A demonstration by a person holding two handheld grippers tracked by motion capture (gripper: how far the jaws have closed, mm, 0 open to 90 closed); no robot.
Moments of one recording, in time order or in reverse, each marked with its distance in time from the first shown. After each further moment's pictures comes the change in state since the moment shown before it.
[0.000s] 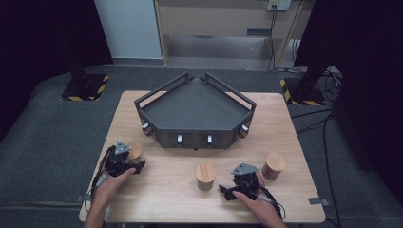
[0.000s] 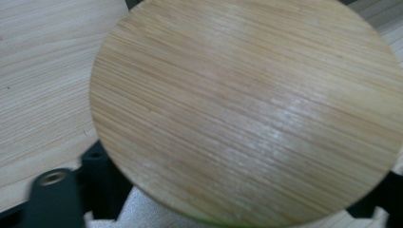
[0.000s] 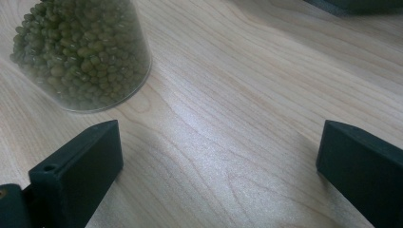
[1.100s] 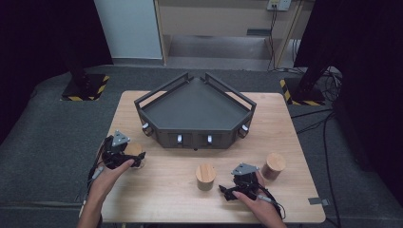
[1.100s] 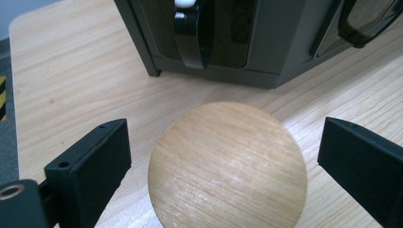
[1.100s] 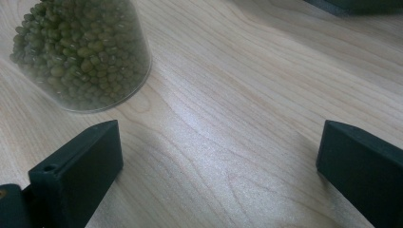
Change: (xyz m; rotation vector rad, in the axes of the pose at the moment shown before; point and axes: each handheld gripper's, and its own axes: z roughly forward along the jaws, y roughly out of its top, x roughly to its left) left arm -0.005 0.031 -0.027 -0.054 0.025 0.038; right arm 0.000 0.000 0.000 0.000 0.000 -0.001
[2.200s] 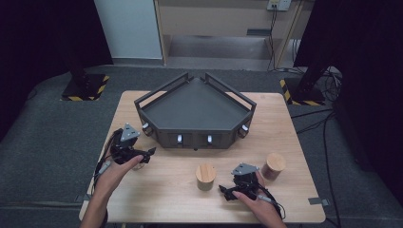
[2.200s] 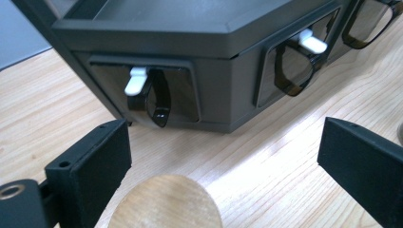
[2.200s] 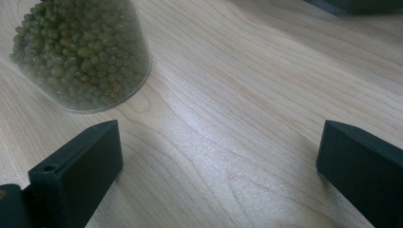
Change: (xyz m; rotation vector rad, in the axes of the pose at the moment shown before) left arm -0.019 0.035 -0.015 -0.054 -0.052 0.071; right arm 0.000 0.000 0.000 0.000 0.000 -0.001
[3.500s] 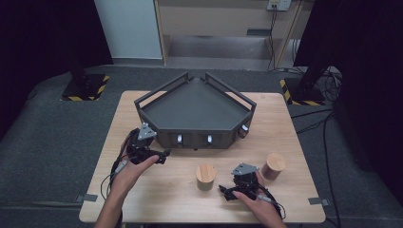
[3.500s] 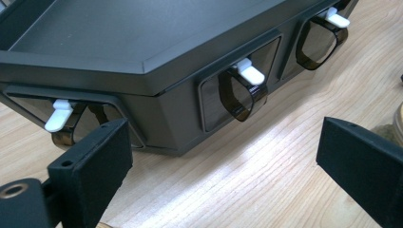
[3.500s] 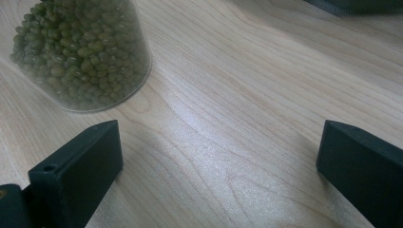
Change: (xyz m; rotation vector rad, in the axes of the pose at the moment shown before) left arm -0.030 0.029 0.016 0.015 -0.062 -0.013; right arm 0.000 0.000 0.000 0.000 0.000 -0.001
